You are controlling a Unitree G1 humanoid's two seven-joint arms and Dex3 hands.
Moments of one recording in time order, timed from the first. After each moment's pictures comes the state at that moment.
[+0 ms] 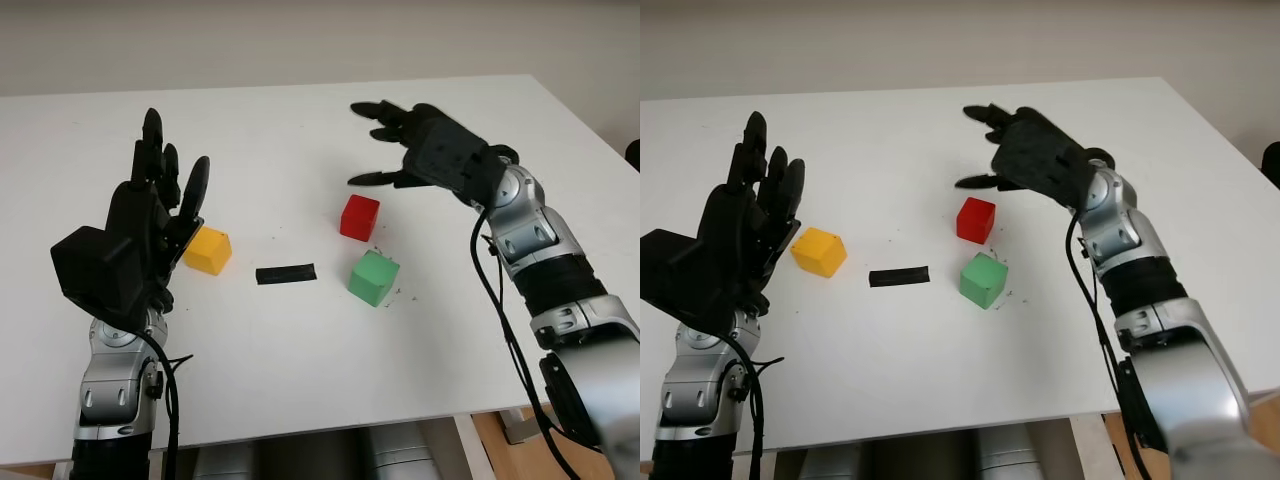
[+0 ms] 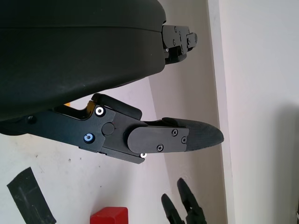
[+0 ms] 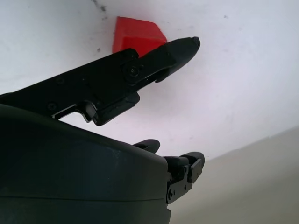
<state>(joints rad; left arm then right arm) -0.21 0.15 0.18 -0.21 -0.05 0.16 0.00 -0.96 -0.46 0.27 0.72 -0.44 -0.08 0.32</state>
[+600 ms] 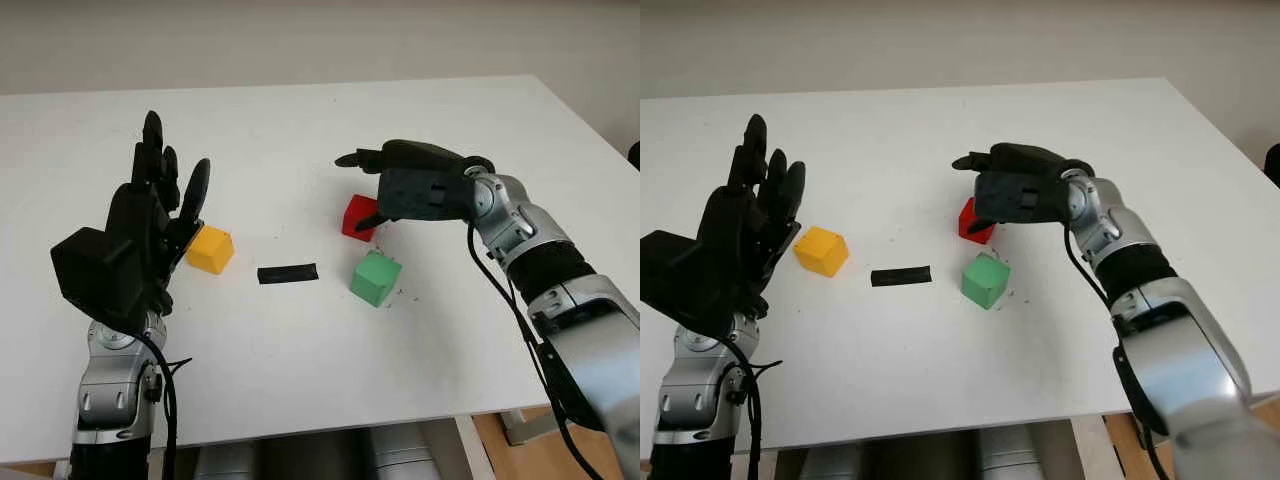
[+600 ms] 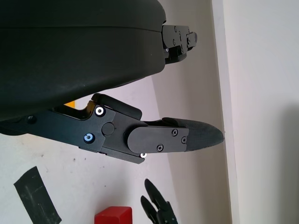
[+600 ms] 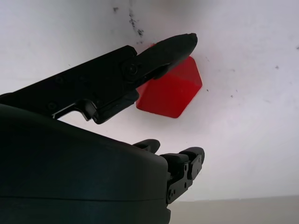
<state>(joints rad) -0.21 0.15 0.18 -0.22 -0.04 0.19 0.00 -1.01 -0.45 0.40 0.94 -0.58 -0.24 0.29</state>
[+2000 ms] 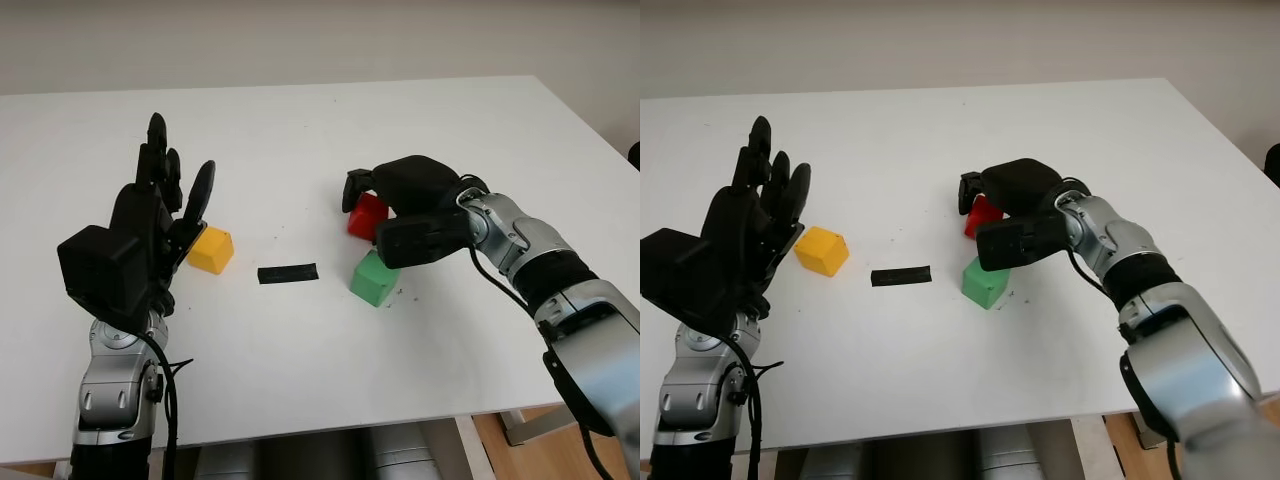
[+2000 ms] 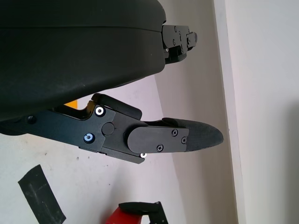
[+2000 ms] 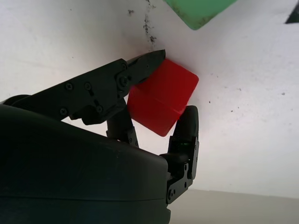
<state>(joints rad) -0.20 0.15 0.16 -0.23 -0.01 0.22 0.01 -1.00 -0.48 0.47 1.02 -0.67 -0.44 0.10</state>
